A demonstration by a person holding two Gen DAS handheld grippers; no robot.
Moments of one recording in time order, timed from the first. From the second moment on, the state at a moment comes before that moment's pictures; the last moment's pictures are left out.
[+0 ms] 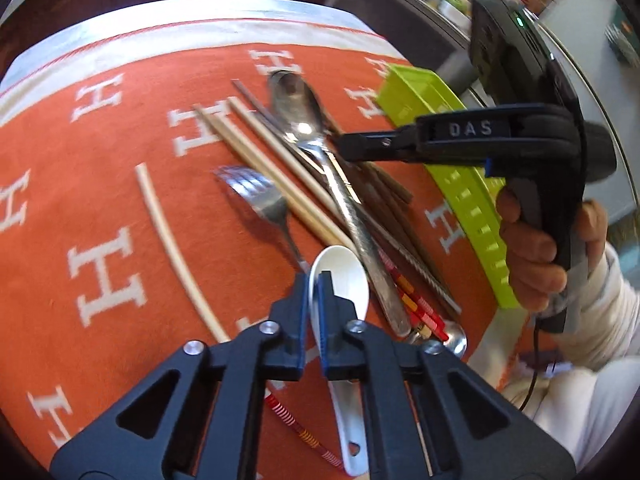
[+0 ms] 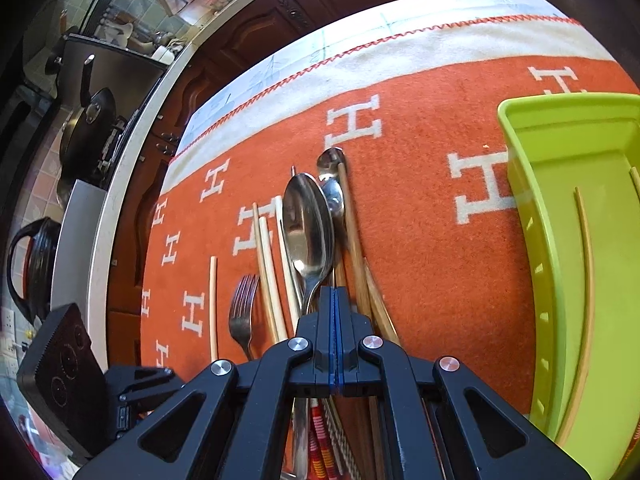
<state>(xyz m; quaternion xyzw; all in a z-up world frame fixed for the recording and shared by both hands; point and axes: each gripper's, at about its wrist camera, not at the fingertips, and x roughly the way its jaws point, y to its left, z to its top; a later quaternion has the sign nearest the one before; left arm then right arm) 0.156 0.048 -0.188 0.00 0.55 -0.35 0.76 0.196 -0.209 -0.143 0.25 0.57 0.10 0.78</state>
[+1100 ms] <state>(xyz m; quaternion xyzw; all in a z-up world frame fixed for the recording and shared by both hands) 0.138 0.118 -0.143 -0.15 0.50 -0.24 0.82 0.195 -0.198 -0.110 0.23 0.45 0.11 0.85</state>
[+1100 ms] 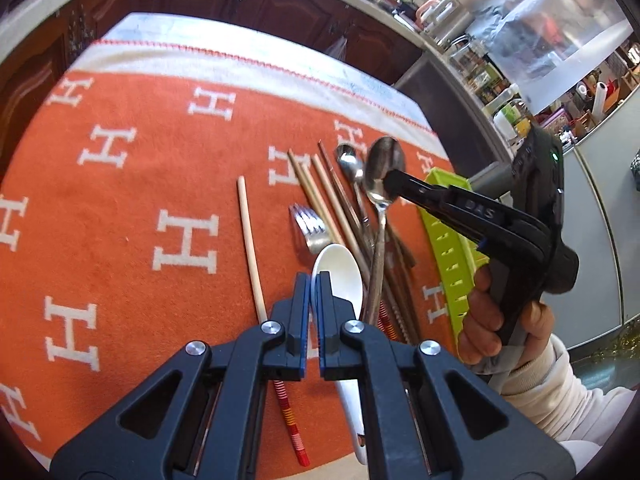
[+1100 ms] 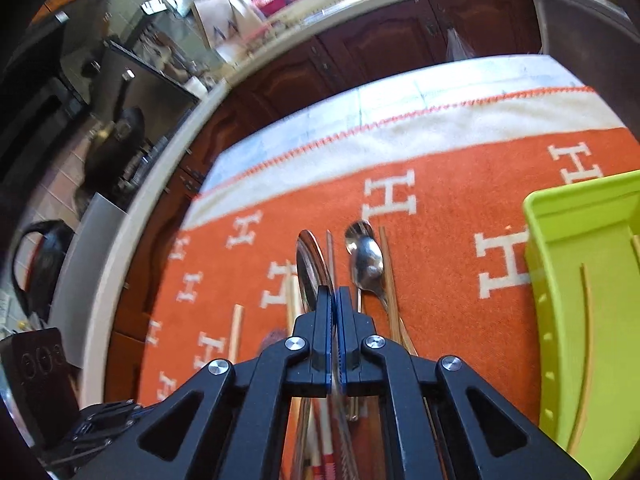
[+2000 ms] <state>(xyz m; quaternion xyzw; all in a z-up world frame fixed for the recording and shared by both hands) 0.087 -0.074 -0.037 -0.05 0.45 -0.24 0.86 0.015 -0.382 0.061 0.21 0.33 0.00 0.92</state>
